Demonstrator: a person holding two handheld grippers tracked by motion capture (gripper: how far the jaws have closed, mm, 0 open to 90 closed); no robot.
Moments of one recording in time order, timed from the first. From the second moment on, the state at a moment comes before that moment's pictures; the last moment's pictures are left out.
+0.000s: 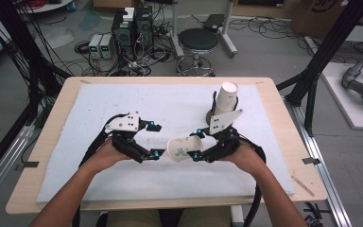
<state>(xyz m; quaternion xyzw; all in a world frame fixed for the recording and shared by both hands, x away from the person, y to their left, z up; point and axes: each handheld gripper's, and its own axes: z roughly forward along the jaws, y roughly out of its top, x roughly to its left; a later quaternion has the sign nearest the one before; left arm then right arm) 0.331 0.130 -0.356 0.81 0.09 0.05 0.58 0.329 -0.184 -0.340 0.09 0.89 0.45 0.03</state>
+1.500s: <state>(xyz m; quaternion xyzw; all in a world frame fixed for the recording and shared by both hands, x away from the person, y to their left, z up) 0.326 0.117 -0.383 0.78 0.08 0.03 0.62 0.324 -0.193 -0.361 0.09 0.83 0.54 0.02</state>
